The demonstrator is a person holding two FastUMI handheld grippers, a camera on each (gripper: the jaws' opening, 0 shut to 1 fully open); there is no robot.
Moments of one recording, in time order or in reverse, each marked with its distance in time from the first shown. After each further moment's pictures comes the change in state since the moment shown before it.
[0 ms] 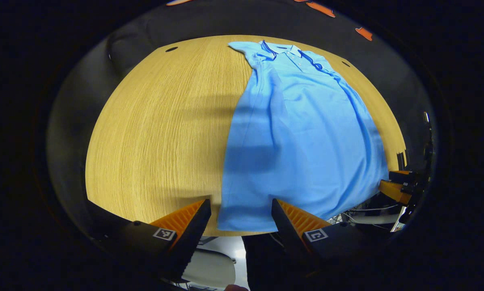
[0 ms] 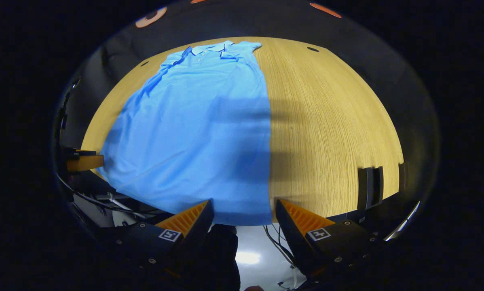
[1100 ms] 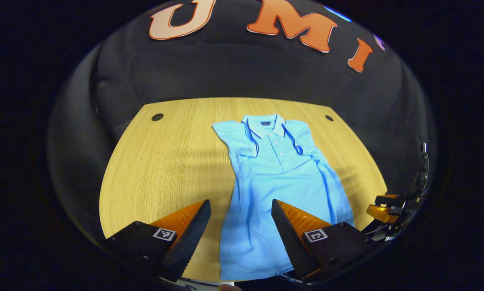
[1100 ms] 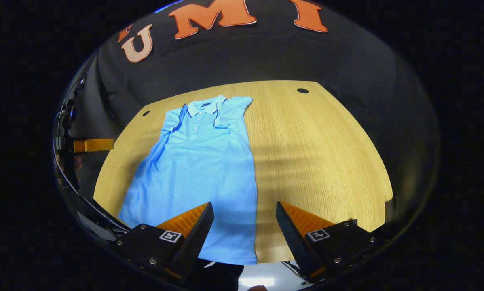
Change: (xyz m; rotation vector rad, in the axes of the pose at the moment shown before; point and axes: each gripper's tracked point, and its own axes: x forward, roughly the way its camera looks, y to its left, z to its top) left arm -0.073 -0.024 0.200 0.053 -0.348 -0.080; right arm -0.039 -0.021 0.120 0.075 -0.275 0.083
